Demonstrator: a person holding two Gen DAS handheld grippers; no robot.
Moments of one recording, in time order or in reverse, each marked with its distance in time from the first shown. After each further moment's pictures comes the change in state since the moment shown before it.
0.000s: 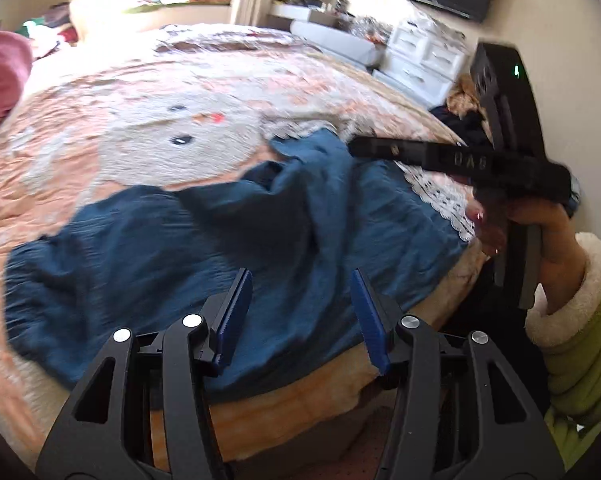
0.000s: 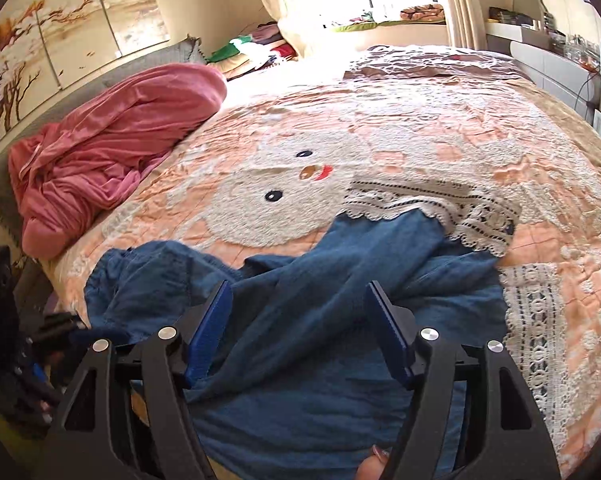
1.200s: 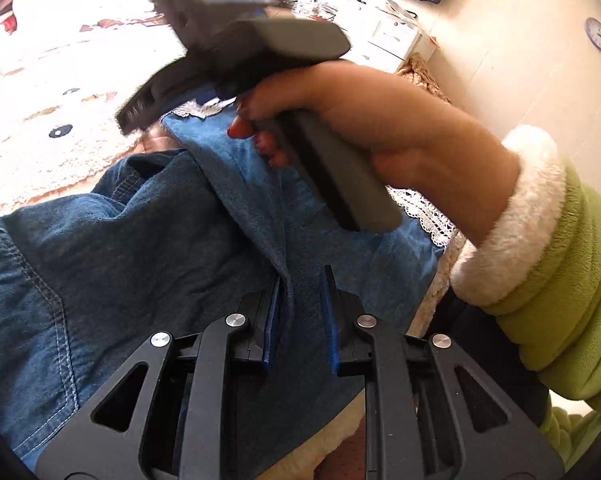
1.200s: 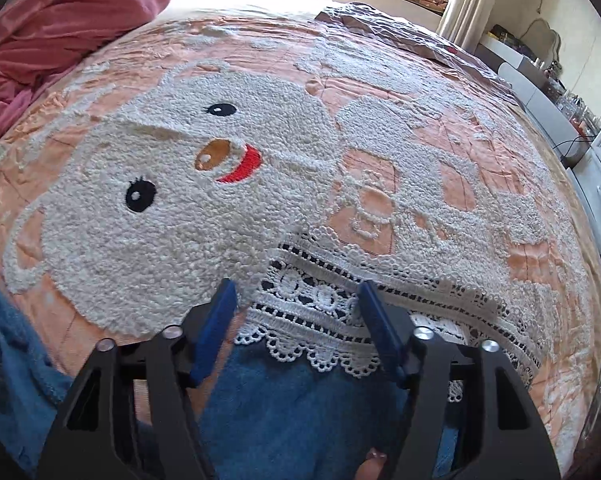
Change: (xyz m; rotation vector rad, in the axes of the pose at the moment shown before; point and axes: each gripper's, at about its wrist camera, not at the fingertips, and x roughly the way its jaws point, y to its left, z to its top) left arm 0.077 -0.033 0.015 0.056 0.042 -0.217; right arm 0.175 -0.011 0.074 -0.209 0.253 -0.377
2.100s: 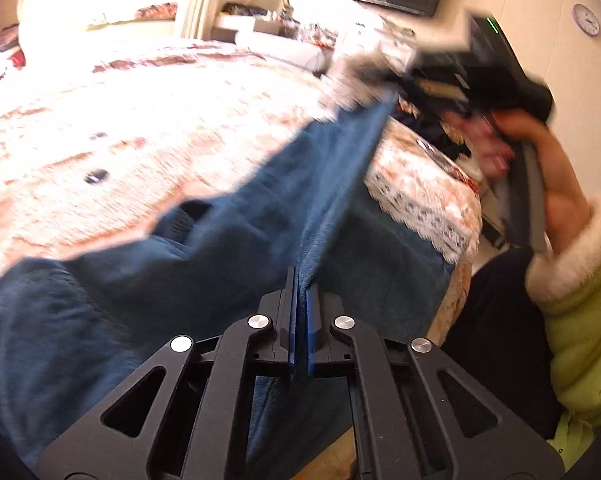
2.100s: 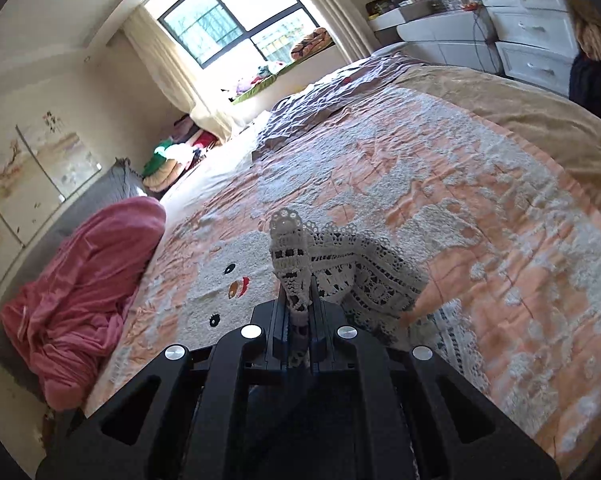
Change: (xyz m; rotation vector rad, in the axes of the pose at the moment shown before) left arm -0.055 0.008 -0.002 0.061 -0.119 0.070; right arm -0.168 -0.164 -0.123 0.713 -0.403 0.338
